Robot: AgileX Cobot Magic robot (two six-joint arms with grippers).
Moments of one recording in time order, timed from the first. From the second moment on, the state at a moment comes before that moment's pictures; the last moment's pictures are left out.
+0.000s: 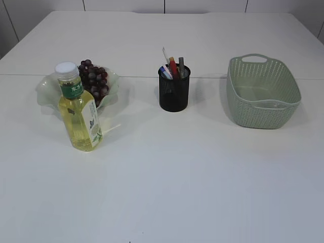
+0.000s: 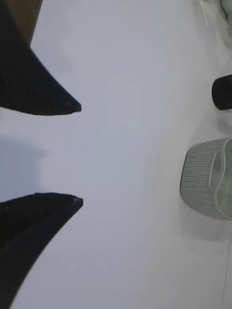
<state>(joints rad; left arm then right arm) -0.28 0.01 -0.53 -0.02 1.11 -0.12 0.21 -0.02 -0.50 -0.06 1.16 -0.01</state>
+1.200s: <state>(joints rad) -0.04 0.01 -0.53 -0.01 1.11 -0.12 -0.06 -0.02 -0.50 -0.06 1.16 -0.01</state>
